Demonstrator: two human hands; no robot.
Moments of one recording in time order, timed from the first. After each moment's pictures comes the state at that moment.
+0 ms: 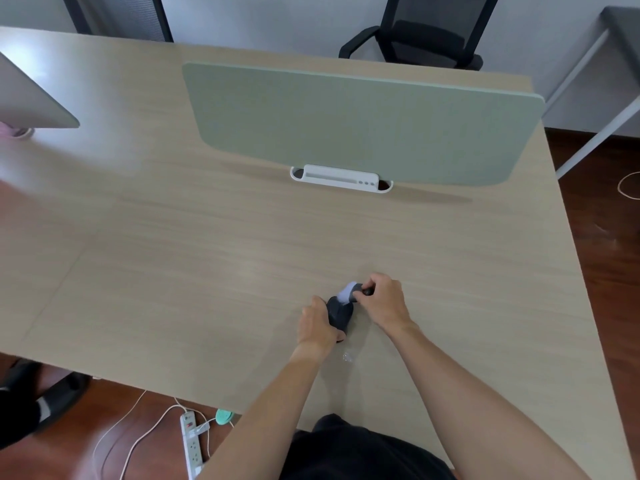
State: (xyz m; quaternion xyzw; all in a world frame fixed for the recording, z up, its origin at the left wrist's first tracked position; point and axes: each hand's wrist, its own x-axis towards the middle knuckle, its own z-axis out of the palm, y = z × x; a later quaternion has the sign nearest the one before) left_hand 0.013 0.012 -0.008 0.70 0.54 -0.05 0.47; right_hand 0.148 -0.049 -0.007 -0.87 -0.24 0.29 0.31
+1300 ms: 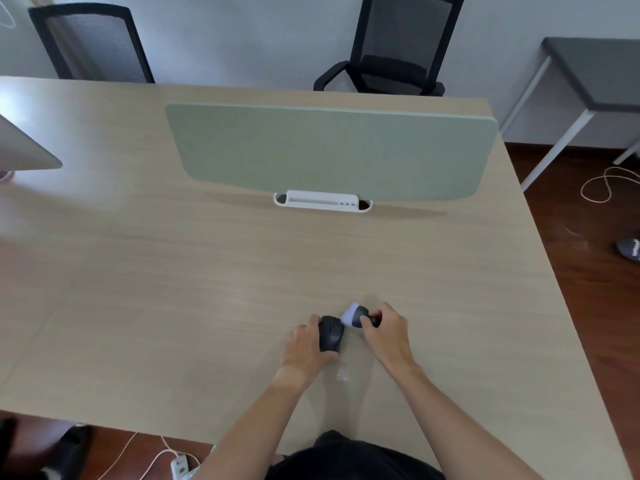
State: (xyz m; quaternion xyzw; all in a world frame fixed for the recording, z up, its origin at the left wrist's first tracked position) left_hand 0.000 0.019 -0.010 0.82 0.43 -0.11 0.37; right_hand 0.132 -0.089 -0.010 -0.87 -0.16 0.23 0.40
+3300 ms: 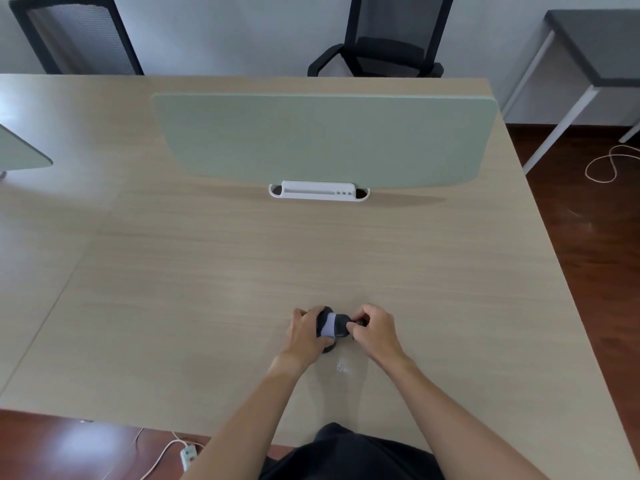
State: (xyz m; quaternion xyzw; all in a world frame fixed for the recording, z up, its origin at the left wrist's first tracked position) left_hand 0.007 0.028 -0.028 0.79 0.42 -0.08 0.44; right_hand 0.121 -0.086 -0.016 -0.84 -0.19 0.32 0.40
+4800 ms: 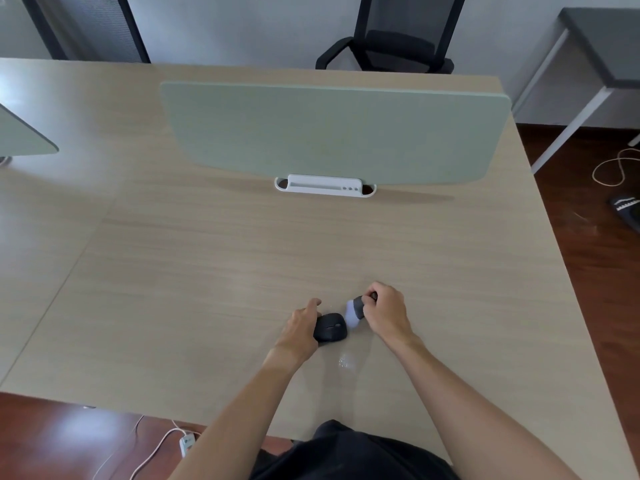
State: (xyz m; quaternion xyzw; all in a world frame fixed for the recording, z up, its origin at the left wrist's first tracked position) left_hand -0.004 0.039 -0.020 0.85 0.37 -0.14 0.35; right_hand 0.147 -0.070 -0.011 -0.88 -0.23 0.25 0.32
